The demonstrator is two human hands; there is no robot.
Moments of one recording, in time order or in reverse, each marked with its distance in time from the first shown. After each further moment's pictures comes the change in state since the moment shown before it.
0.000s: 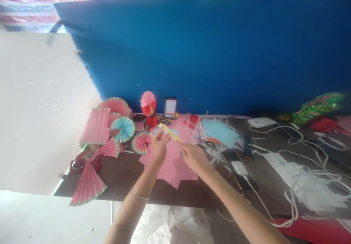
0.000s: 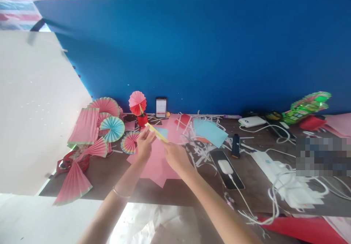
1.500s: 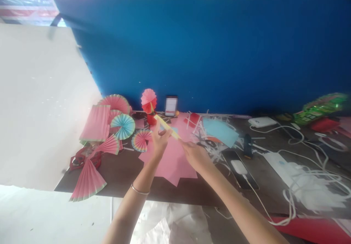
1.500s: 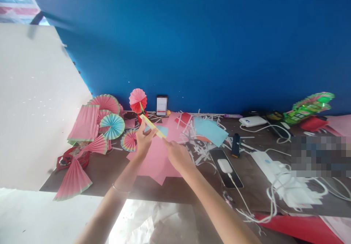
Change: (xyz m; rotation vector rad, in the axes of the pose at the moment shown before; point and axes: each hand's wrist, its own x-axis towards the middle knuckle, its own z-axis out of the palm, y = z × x) left_hand -0.001 0.019 0.008 0.173 -0.046 0.112; right_hand -0.004 0.005 0.005 -0.191 -0.039 -0.030
